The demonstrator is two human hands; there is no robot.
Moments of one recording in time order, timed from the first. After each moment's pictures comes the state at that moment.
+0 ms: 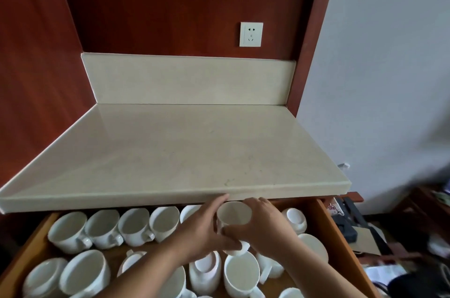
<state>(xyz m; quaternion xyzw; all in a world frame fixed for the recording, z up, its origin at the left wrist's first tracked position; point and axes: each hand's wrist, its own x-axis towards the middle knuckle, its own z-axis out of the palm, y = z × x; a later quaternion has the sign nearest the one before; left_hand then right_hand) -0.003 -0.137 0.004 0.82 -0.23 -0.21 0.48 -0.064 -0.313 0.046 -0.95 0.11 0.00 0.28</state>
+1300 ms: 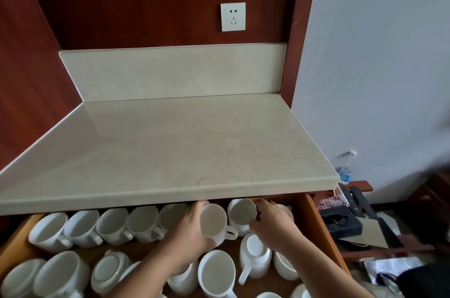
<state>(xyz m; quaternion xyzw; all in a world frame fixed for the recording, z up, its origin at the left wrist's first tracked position) 0.002 -0.190 -0.045 0.92 -0.15 -0.12 0.35 -0.041 -0.419 -0.025 -0.94 0.15 0.08 0.31</state>
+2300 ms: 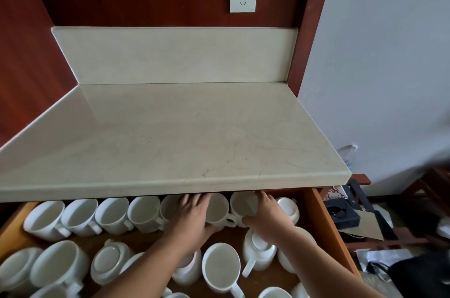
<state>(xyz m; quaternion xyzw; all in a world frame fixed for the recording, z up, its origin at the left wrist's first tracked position) 0.035 -0.184 -0.091 0.95 -0.26 0.01 0.17 -0.019 -0.402 -0.046 -0.94 0.16 0.10 0.29</state>
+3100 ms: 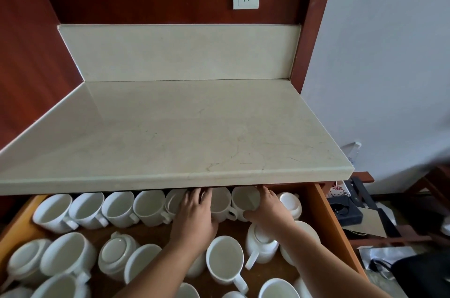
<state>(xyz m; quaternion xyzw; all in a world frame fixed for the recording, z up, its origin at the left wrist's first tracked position) 0.009 -0.192 -0.081 0.97 -0.18 0.04 0.17 -0.019 -0.399 -0.054 -0.94 0.16 0.09 0.30</state>
